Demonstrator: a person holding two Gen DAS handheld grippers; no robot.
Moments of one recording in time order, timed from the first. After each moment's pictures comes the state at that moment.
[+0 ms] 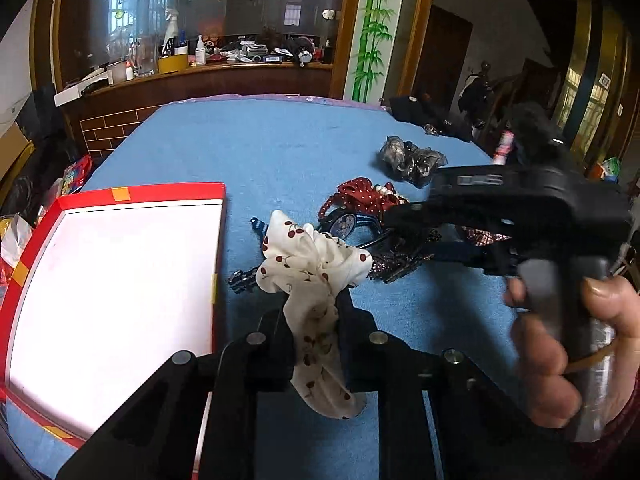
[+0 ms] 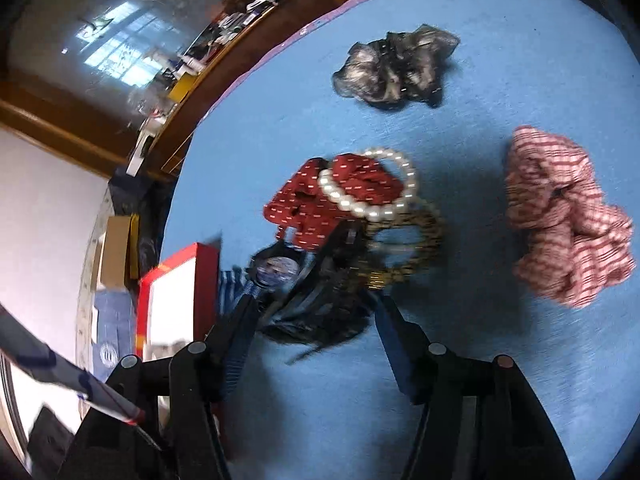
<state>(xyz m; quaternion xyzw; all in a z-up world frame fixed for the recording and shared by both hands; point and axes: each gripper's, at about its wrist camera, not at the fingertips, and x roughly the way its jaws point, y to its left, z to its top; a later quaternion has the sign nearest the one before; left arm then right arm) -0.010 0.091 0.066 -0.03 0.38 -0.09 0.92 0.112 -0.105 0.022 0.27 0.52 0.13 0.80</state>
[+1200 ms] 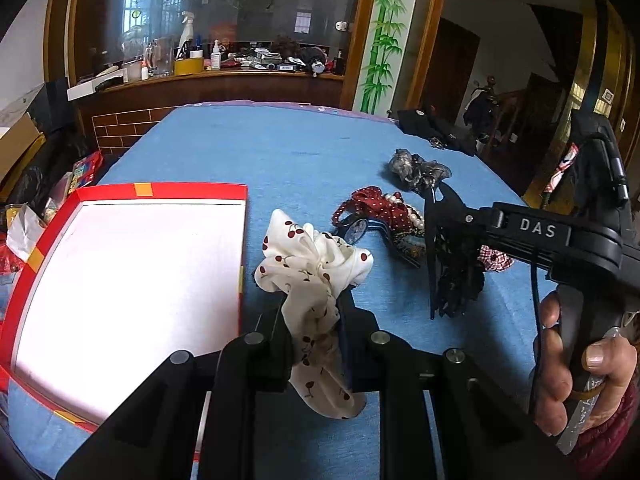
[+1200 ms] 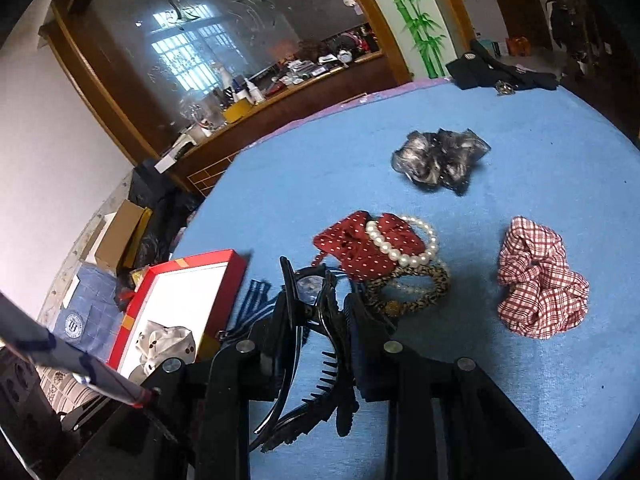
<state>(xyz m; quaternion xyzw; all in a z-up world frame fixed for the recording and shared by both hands) -0.024 0.106 0.072 -0.04 0.37 -0.08 0.92 0.059 -0.101 0.061 0.18 0.39 0.19 0.88</state>
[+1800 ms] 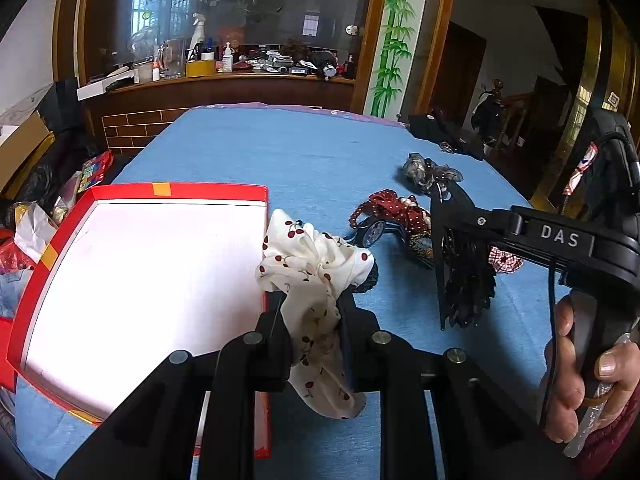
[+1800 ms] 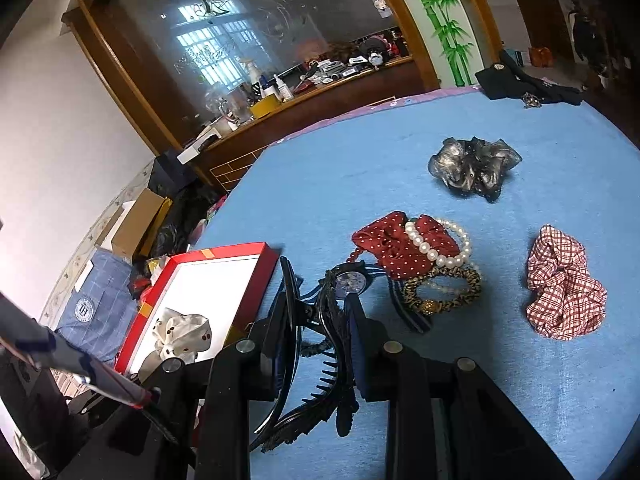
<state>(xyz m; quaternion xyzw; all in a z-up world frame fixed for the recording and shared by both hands) -0.028 0.119 0.074 -0.04 0.36 -0.06 0.93 0.050 -0.081 0.068 0.16 0.38 0.23 0.88</state>
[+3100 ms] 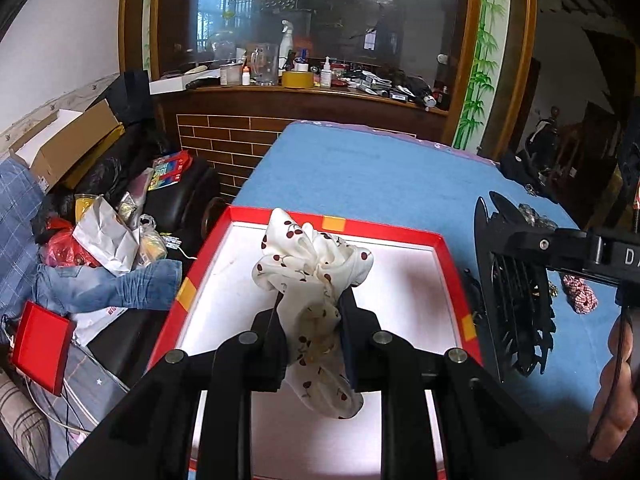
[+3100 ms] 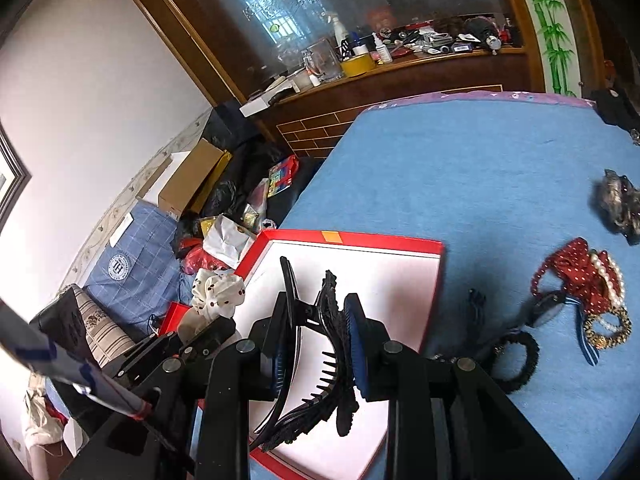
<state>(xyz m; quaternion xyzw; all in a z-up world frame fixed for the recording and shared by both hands) -0.010 0.284 0.098 -0.05 0.35 0.04 0.94 0.070 0.086 0.096 0.12 0.41 0.33 0.84</state>
